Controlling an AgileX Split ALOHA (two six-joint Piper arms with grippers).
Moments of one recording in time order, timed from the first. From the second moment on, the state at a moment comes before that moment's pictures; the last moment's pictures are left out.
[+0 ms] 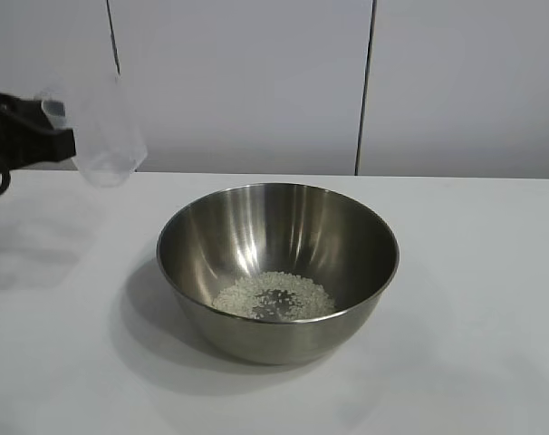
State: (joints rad) left arm -0.24 1.80 -0.44 0.11 -1.12 -0.03; right arm -0.07 -0.02 -0.47 0.05 1.09 -0.15
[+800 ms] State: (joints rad) left arm -0.24 2.07 -0.43 0.14 -1.15 -0.03; right arm -0.07 -0.02 -0.47 0.05 1.09 -0.15
